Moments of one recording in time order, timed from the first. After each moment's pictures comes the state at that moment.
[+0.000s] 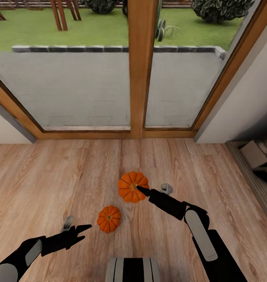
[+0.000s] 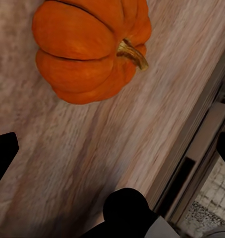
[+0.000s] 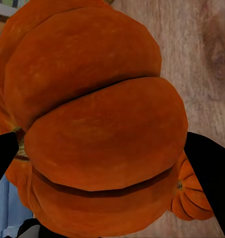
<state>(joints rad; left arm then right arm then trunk) -0.60 0.29 -0.03 -0.31 0.55 0.61 -0.97 -0.39 0.01 0.14 -1.46 -0.85 0.72 0.18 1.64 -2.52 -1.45</state>
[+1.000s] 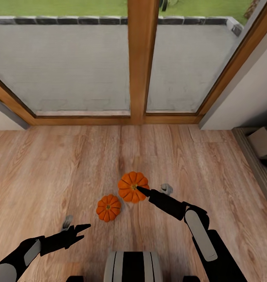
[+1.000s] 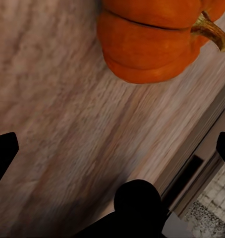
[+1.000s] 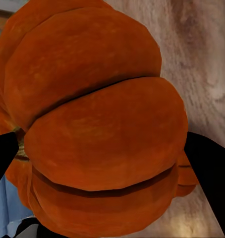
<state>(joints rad) -0.60 0.30 -0.03 -0.31 0.56 0.61 -0.98 -0.39 0.01 0.14 -1.46 -0.85 0.72 0.18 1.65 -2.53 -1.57</state>
